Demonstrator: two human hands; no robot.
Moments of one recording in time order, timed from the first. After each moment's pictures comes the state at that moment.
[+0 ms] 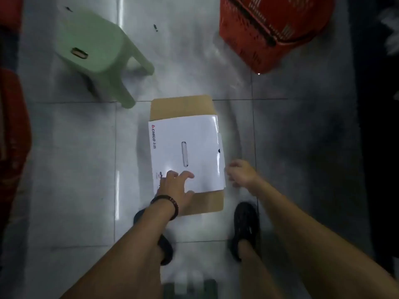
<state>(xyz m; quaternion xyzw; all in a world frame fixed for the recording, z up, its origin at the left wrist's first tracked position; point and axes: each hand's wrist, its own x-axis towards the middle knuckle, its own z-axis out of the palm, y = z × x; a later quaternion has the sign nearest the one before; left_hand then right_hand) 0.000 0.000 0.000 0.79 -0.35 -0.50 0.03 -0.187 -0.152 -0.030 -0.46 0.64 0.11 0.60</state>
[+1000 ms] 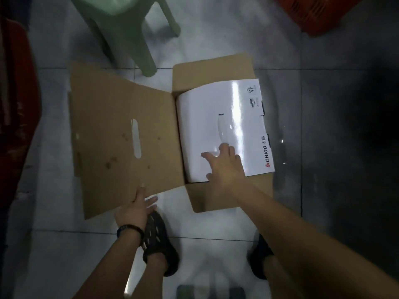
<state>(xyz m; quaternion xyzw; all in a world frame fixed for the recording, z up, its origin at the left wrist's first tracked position) 0.075 0.201 -0.138 0.81 0.23 -0.41 0.35 -0.081 -0.008 -0.178 -0.86 0.38 0.22 0.25</state>
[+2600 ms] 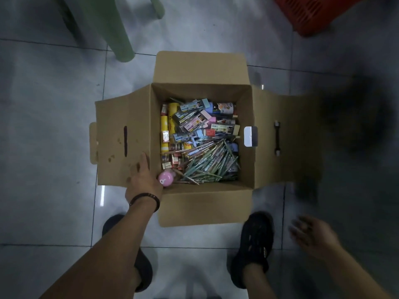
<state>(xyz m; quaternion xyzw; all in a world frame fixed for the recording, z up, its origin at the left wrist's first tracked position) 0.064 0.113 -0.245 0.93 -0.17 -0.33 0.03 -0.337 -0.027 -0.184 -0.08 0.83 -0.07 0.54</state>
